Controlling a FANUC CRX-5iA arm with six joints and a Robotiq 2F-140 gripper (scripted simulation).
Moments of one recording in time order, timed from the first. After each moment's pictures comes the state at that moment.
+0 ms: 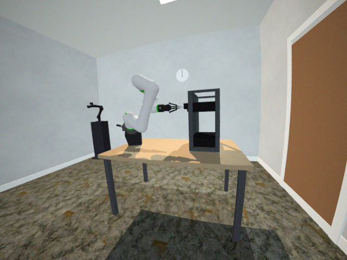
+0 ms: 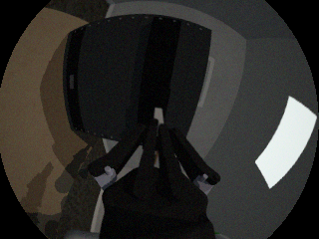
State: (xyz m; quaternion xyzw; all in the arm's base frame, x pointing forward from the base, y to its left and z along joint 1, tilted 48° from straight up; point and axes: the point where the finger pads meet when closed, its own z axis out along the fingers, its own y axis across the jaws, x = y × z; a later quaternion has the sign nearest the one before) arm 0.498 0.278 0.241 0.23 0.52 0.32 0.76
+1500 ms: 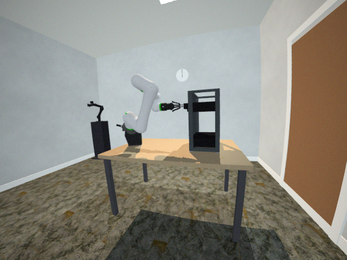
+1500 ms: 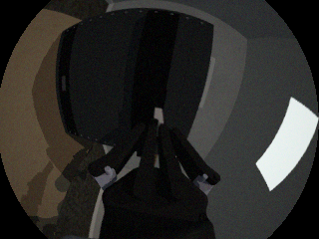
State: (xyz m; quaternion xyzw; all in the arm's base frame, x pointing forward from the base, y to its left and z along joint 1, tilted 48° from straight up) arm 0.531 0.287 0.264 0.23 0.52 0.32 0.76
